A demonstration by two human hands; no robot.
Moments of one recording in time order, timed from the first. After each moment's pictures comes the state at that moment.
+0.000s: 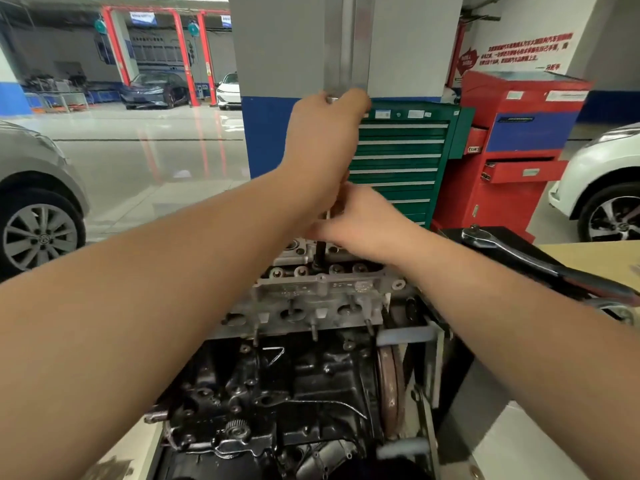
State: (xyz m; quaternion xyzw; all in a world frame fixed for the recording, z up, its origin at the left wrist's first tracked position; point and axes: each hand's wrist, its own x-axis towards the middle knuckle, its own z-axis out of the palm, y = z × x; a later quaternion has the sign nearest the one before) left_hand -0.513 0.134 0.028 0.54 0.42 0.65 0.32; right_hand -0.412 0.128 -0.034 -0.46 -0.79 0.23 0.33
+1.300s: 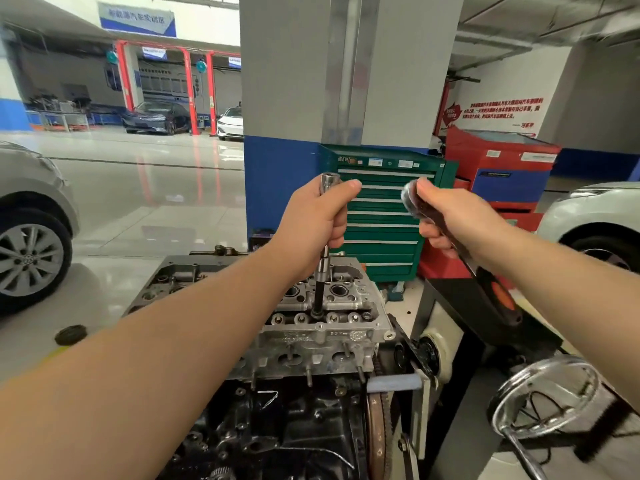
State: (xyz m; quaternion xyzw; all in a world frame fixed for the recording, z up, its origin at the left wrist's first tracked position) left_hand -0.540 0.140 0.004 0.58 0.27 0.61 0.45; right_hand -0.310 0.150 0.042 -0.54 -0.64 0.36 0.41
